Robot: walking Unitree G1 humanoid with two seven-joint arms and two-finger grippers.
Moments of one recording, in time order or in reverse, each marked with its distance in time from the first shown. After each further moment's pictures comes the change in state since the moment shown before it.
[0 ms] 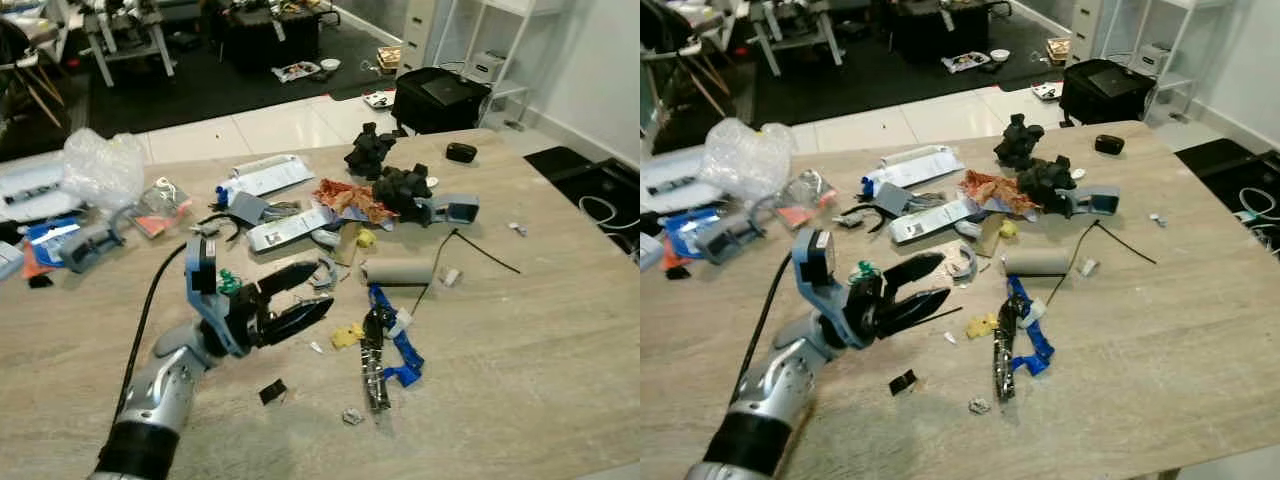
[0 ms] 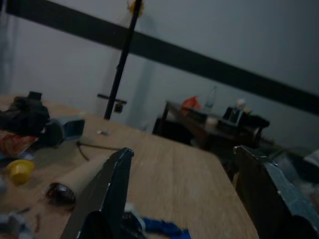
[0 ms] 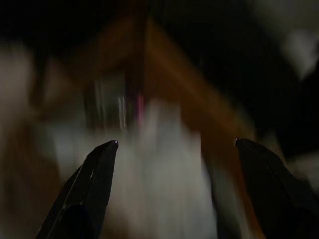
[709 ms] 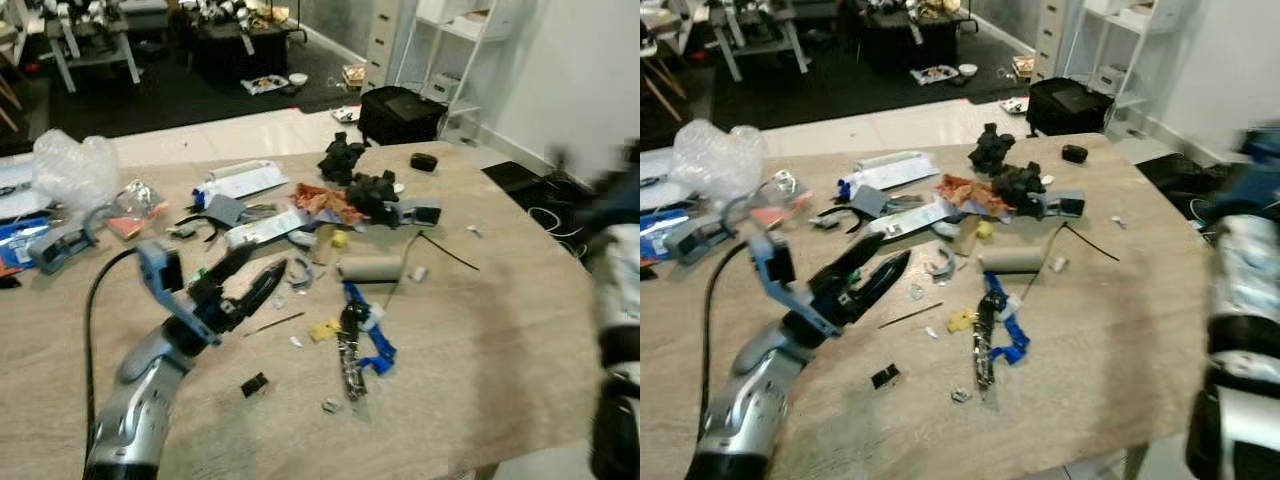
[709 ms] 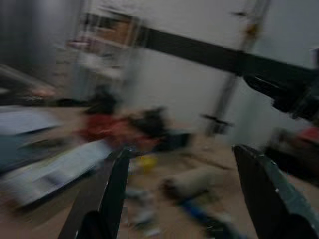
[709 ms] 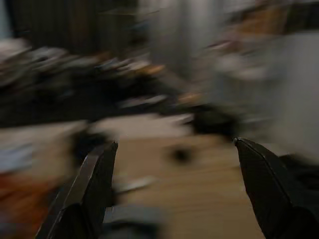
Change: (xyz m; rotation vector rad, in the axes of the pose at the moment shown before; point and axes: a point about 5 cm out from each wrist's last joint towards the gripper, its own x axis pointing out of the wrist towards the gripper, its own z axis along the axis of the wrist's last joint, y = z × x) left arm -0.022 0.004 0.016 0.227 -0.050 0.540; right arm -0.202 0.223 0.304 0.571 -0.759 1.428
